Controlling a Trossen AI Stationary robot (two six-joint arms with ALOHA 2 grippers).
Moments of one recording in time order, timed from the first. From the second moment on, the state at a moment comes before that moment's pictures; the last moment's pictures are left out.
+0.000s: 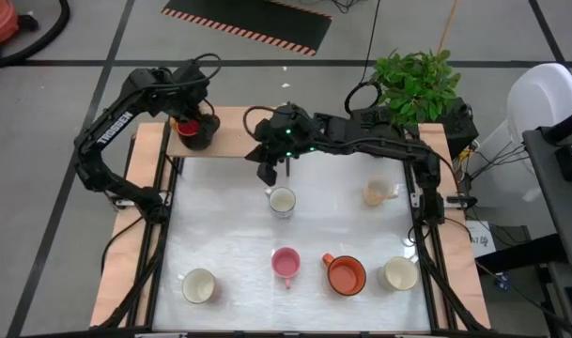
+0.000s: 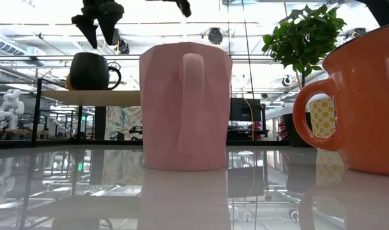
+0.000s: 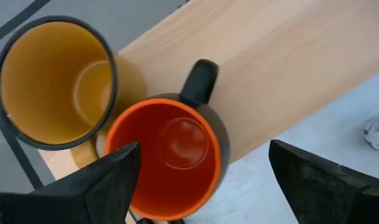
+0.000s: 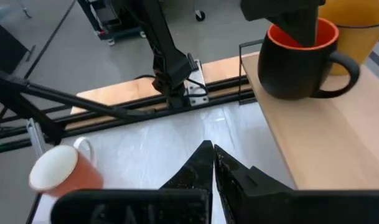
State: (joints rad) left arm 0.72 1.44 1.79 -1.57 -0.18 -0.21; right arm -0.14 1.97 2.15 -0.69 -0.13 0.16
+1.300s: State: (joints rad) left arm 0.77 1.44 1.69 -1.57 -0.14 -0.12; right arm -0.24 1.91 2.15 -0.90 -0.13 -0.06
